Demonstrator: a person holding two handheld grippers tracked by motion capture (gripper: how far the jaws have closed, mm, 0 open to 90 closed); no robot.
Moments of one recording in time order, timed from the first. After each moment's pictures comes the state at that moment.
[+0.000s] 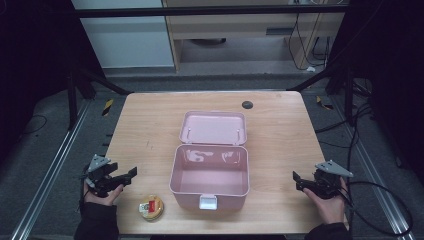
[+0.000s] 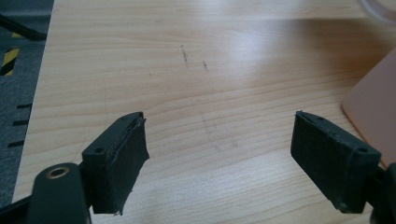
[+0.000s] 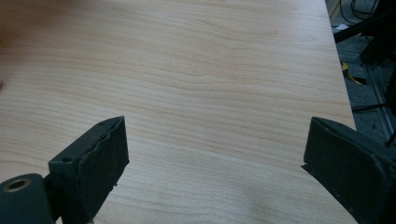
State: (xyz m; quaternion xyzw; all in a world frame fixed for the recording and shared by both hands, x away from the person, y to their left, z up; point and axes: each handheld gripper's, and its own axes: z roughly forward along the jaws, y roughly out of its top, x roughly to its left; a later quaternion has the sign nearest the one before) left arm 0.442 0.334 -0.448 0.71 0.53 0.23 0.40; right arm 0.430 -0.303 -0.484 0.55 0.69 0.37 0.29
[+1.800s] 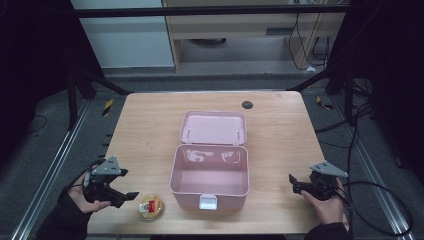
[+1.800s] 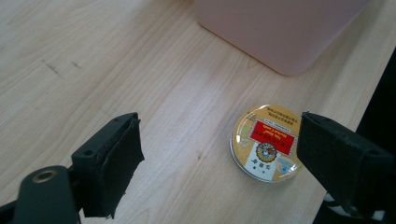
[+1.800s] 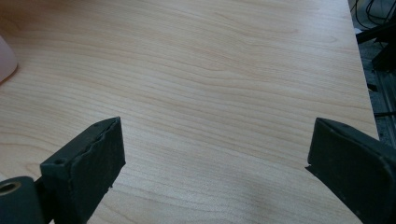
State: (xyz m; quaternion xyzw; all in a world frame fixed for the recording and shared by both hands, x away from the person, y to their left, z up) left arm 0.424 0.311 -0.394 0.92 0.26 0.10 0.29; right arm 0.429 -0.295 -0.487 0.53 0.72 0.36 0.28
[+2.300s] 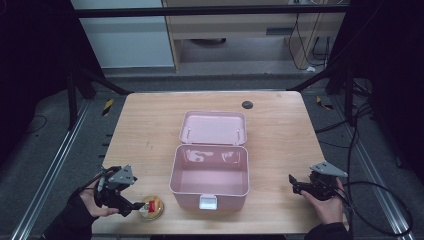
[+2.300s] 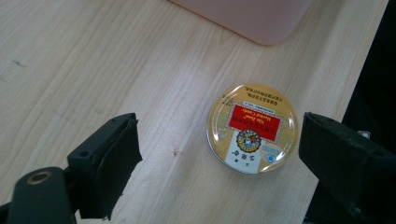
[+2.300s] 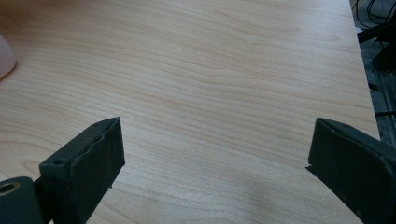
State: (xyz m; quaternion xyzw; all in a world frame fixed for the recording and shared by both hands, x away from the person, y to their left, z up) left arm 0.422 0.289 -0.414 0.95 0.20 0.07 0.25; right arm 0.429 -0.295 -0.487 0.53 0.72 0.36 0.28
